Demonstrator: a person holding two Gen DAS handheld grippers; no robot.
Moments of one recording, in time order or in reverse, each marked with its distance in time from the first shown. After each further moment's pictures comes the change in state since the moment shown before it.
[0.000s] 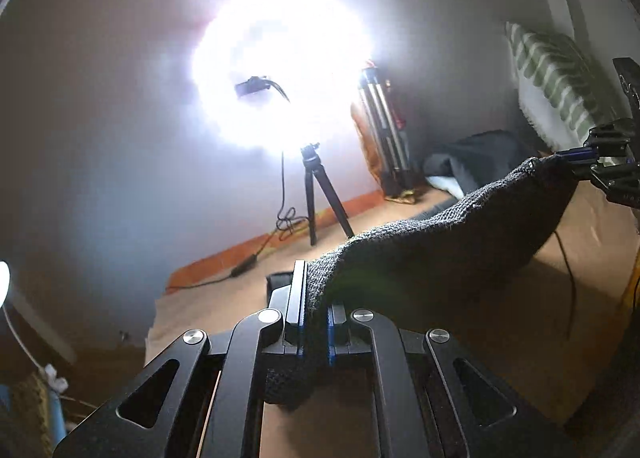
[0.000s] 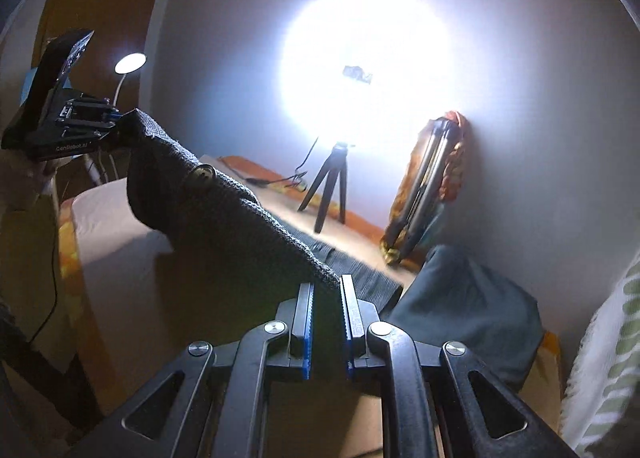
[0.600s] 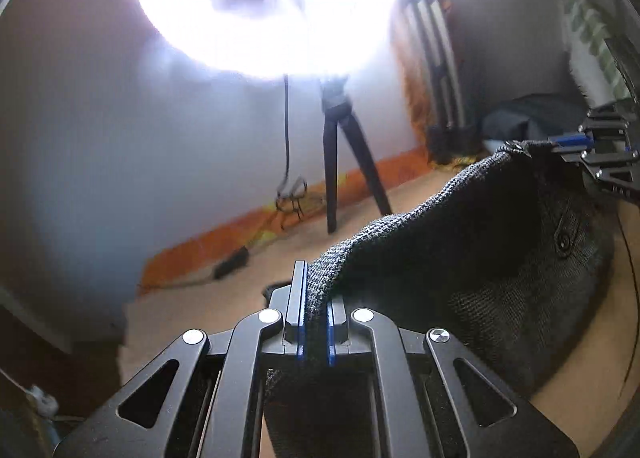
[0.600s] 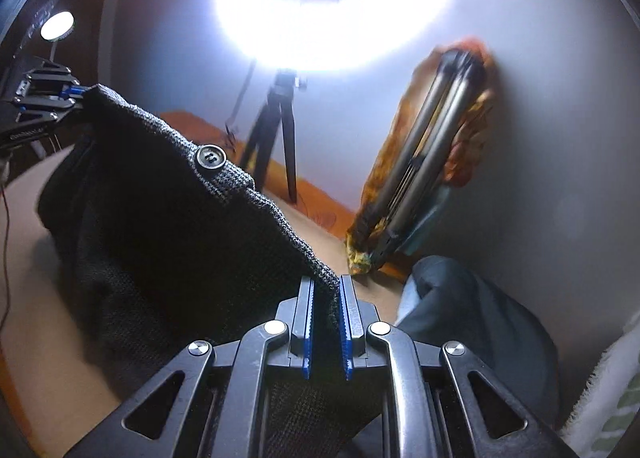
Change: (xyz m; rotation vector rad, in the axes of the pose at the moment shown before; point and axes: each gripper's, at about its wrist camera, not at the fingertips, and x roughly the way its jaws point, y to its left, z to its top) left arm 0.171 0.022 0.002 -0.024 0.232 -0.018; right arm 0.197 -0.059 0.025 -0.016 0.247 -0.039
